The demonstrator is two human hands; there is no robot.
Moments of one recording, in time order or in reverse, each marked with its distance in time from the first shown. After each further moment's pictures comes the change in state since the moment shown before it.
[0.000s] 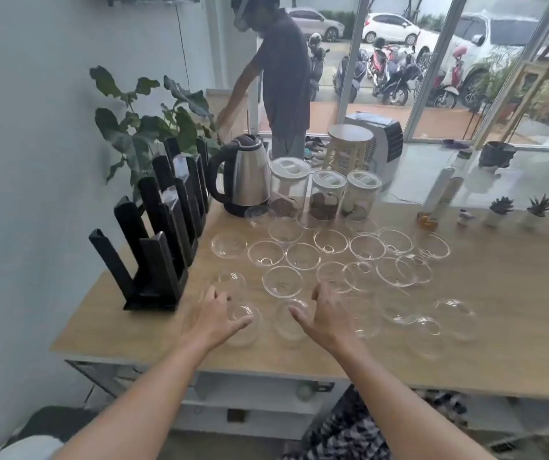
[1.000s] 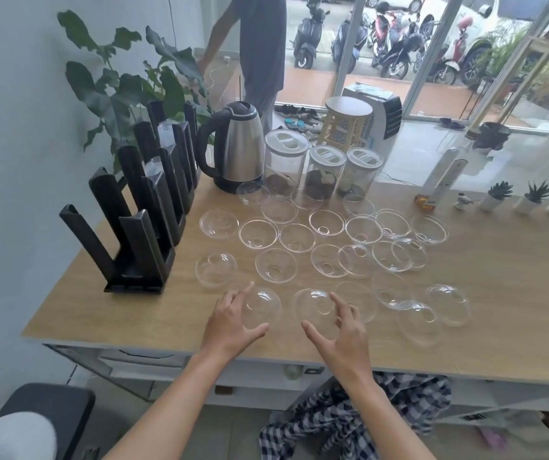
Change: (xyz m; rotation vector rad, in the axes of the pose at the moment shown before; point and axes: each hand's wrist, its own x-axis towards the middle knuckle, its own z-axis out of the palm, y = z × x) left_hand -0.019 0.025 0.062 -0.401 0.029 0.066; right_hand -0.064 0.034 0.006 0.348 0.140 0.135
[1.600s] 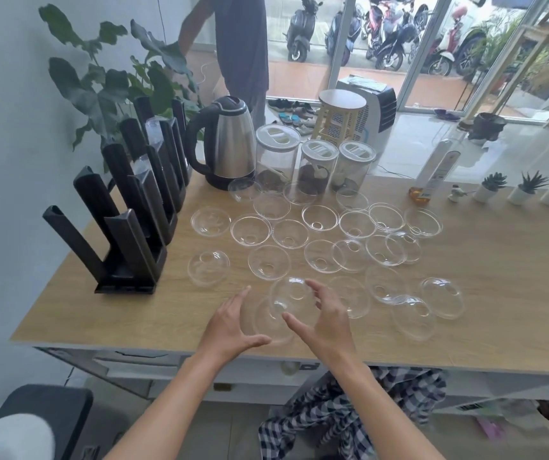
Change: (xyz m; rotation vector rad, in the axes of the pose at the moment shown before) left_hand -0.007 0.010 0.001 -0.077 -0.149 0.007; right_hand 0.017 -0.021 0.005 -0.037 -0.064 -0.138
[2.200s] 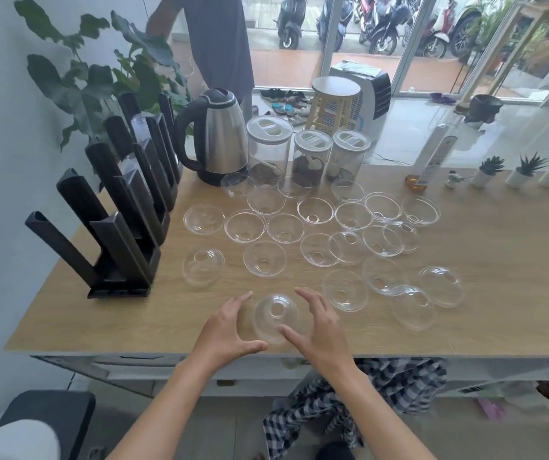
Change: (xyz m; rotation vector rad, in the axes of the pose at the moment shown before) left_hand -0.003 -0.003 -0.004 0.007 -0.054 0.054; right_hand -0.016 0.016 0.010 -0.052 -0.103 -0.013
